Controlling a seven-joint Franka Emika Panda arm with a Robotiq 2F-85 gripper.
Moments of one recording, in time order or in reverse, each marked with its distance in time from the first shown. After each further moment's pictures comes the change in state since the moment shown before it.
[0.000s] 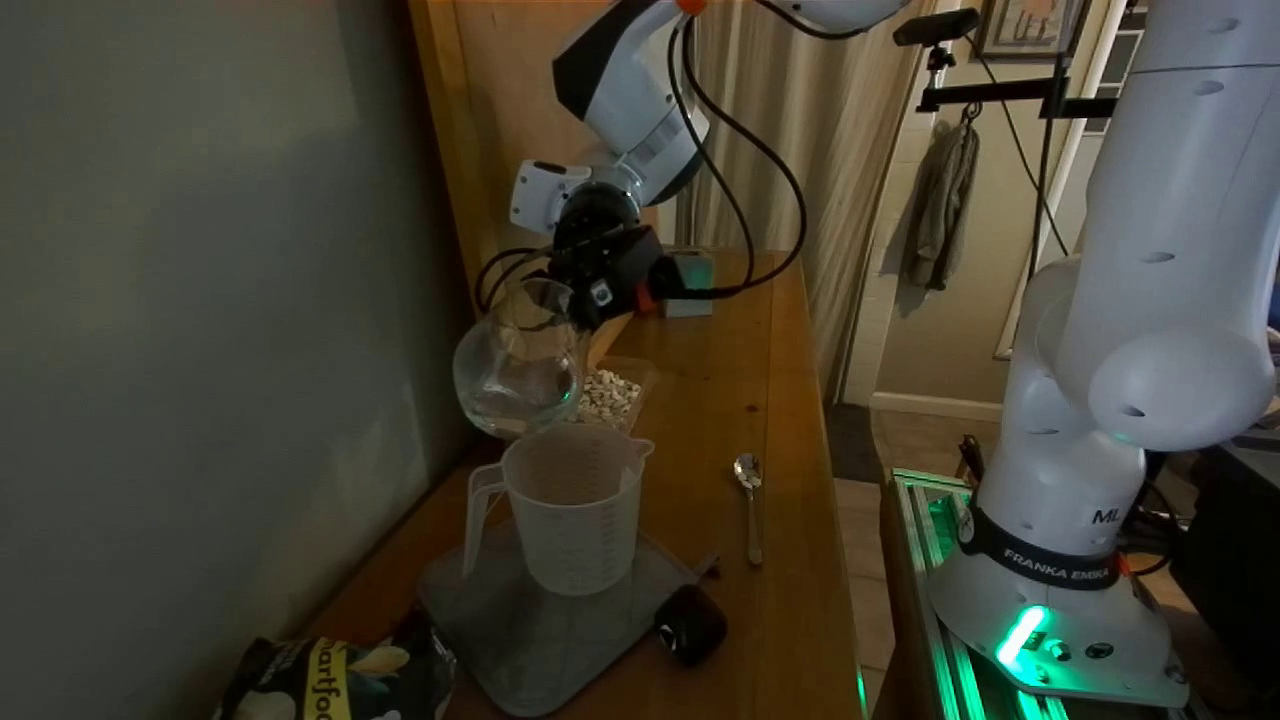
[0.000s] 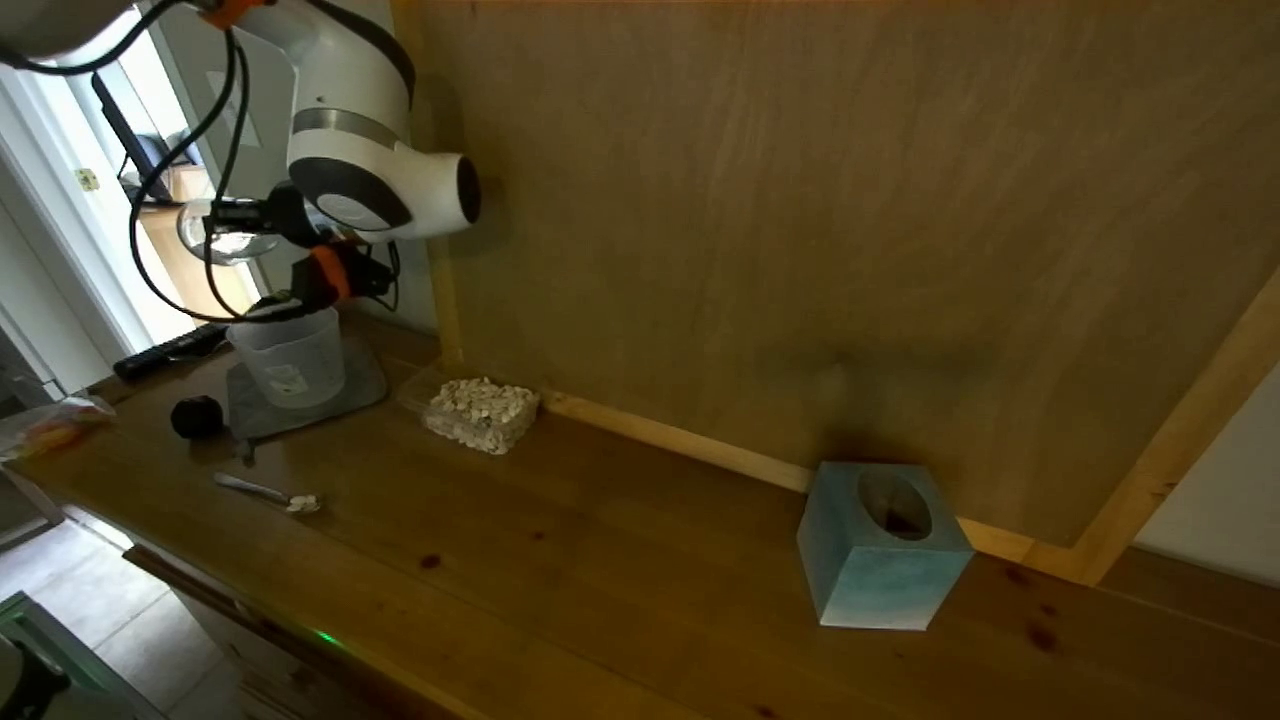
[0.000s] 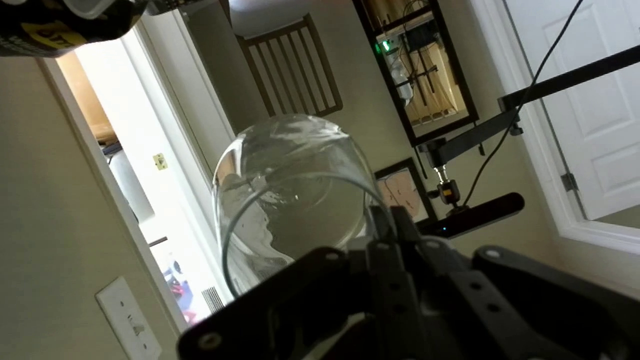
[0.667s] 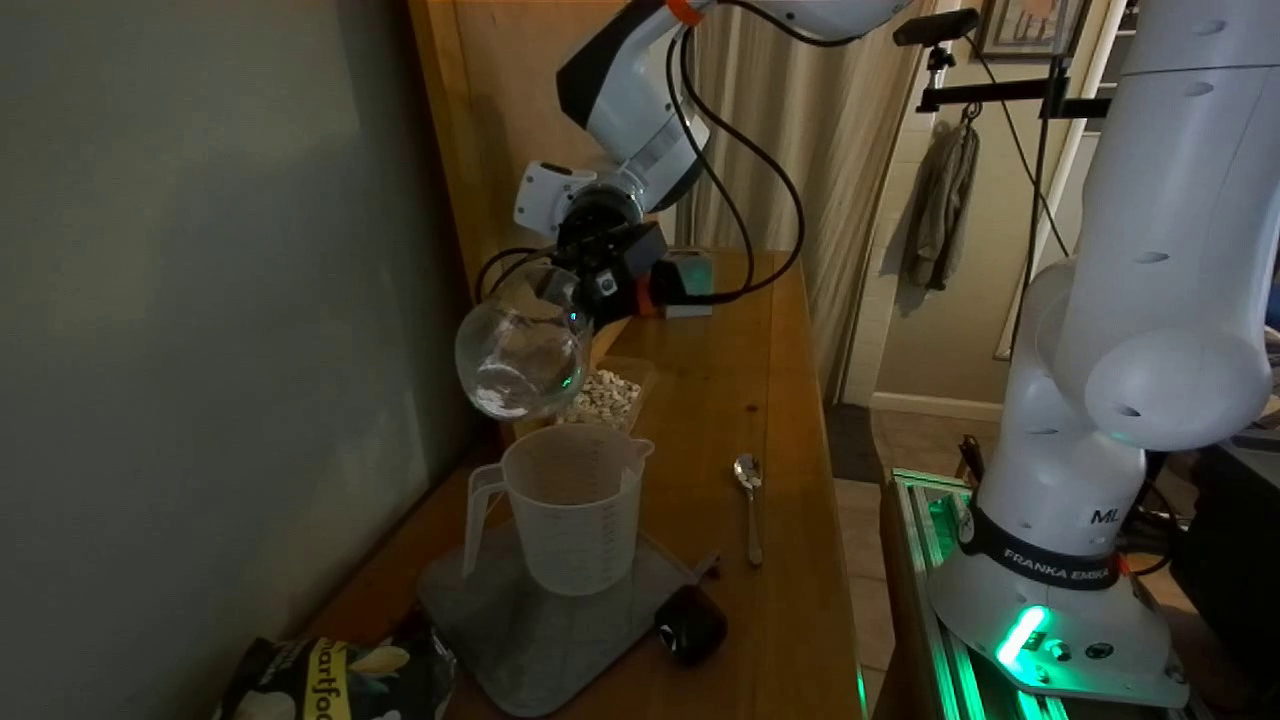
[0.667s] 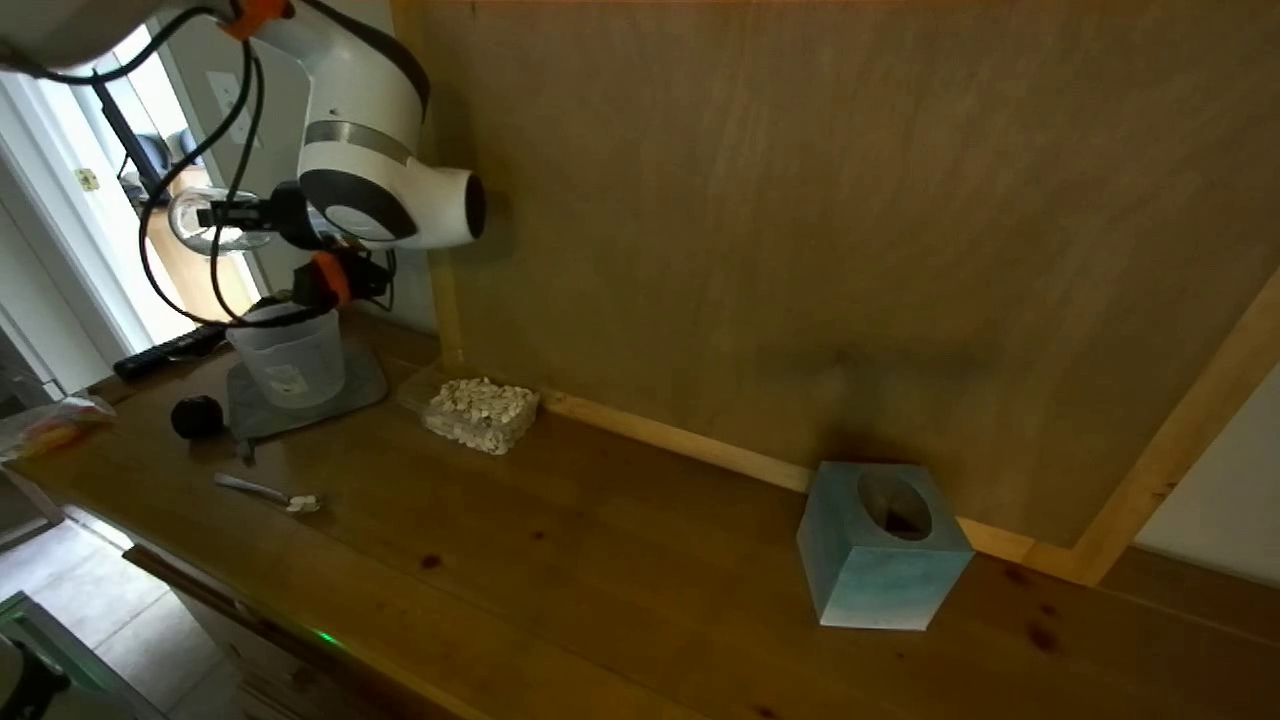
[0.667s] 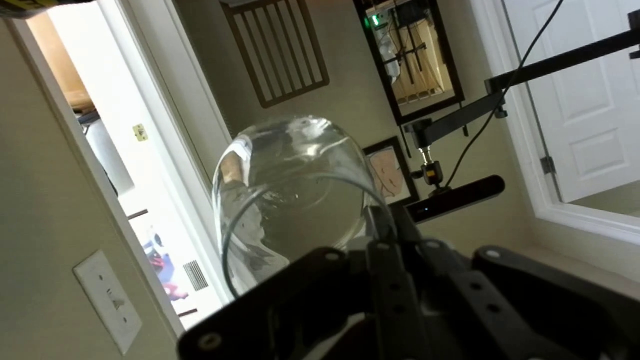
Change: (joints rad) arm -0.019 0.020 -0.002 0.000 0.033 -0.063 -0.052
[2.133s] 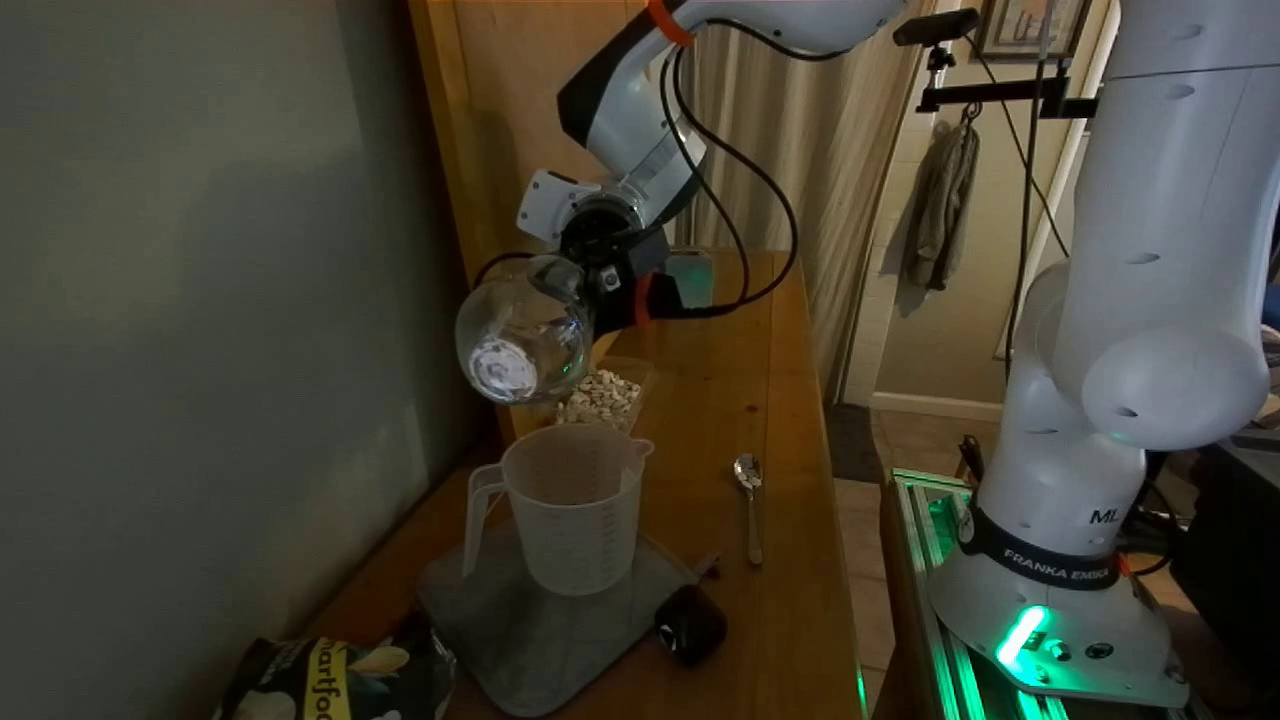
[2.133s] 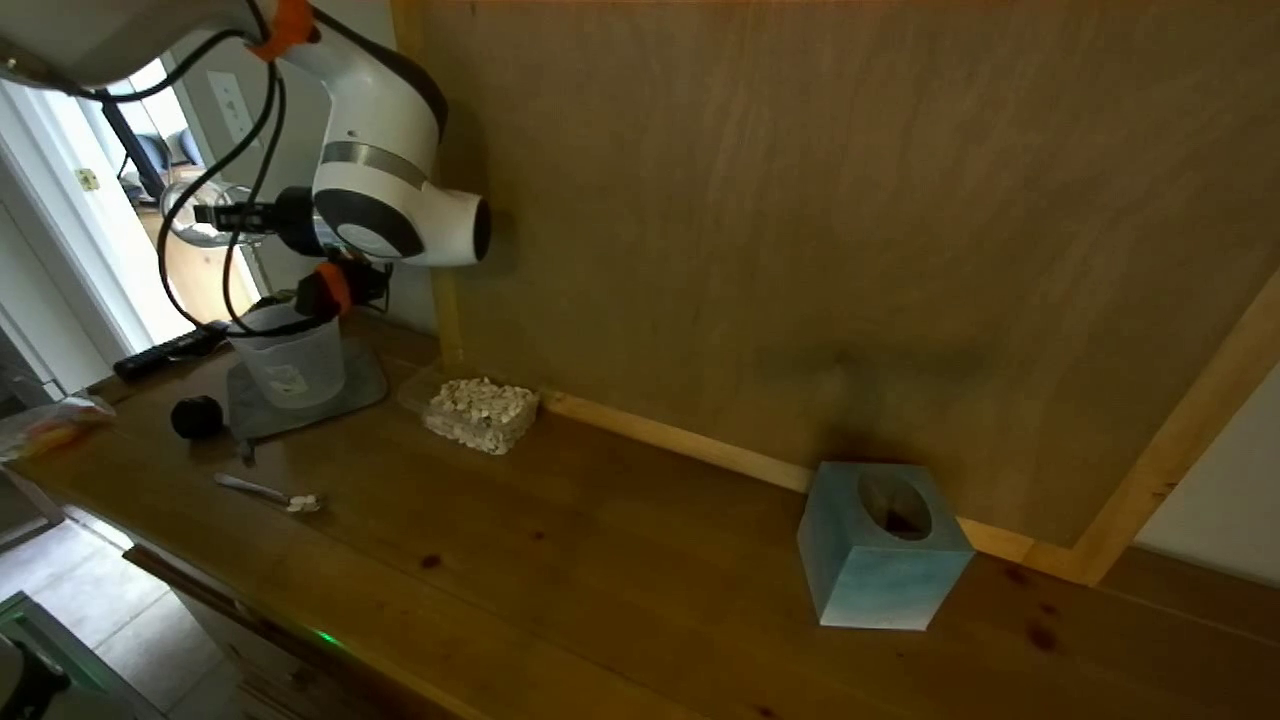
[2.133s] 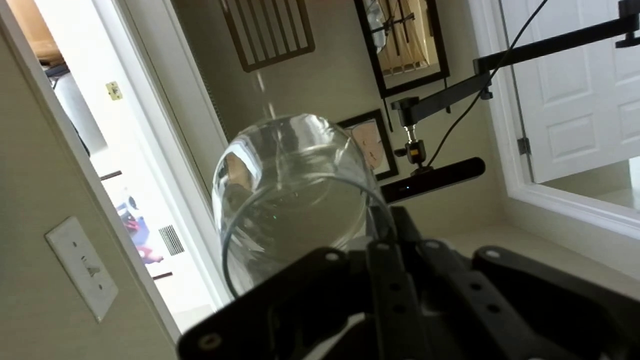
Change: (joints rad) arm -0.013 0.040 -0.005 0.001 0.041 -0.070 -0.086
